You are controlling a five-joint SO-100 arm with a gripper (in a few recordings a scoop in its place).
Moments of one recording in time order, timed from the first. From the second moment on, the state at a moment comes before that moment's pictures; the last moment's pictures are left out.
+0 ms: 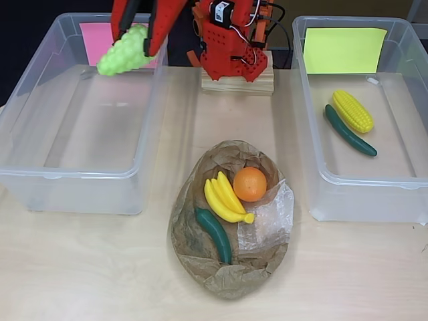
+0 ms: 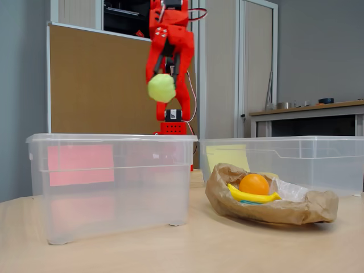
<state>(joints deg) 31.9 121.2 95.4 93.5 73.5</state>
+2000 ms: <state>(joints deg) 2.0 113.5 102.0 75.5 53.9</state>
